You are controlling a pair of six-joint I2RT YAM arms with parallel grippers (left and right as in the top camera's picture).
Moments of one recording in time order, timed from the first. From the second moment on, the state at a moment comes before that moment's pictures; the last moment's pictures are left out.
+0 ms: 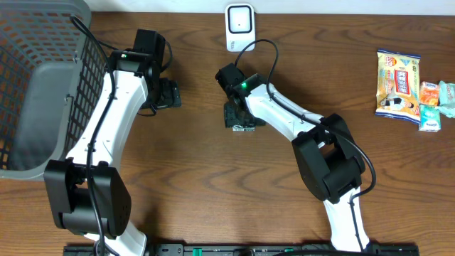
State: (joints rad) left arm -0.14 1.79 1.53 -1.13 -0.16 -0.35; right arm 0.61 2.22 1.66 -0.87 0.08 0.58
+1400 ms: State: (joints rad) left arm -0.14 1.79 1.53 -1.13 -0.16 -0.35; right arm 0.53 2.22 1.82 -0.88 0.08 0.48
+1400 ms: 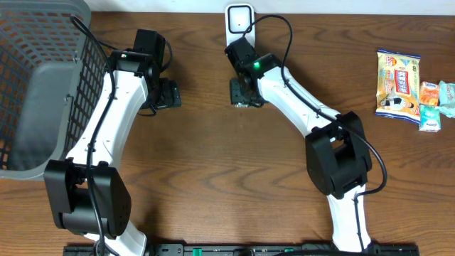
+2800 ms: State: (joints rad) left arm -0.14 1.79 1.53 -1.13 -0.16 -0.35; right arm 0.46 2.22 1.83 -0.63 -0.01 0.48
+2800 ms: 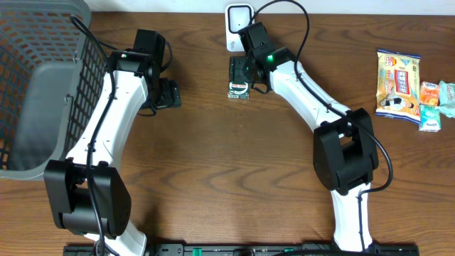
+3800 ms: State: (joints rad) left arm -0.14 1.79 1.53 -1.13 -0.16 -0.35; right arm 0.53 2.32 1.83 -0.64 0.13 0.51
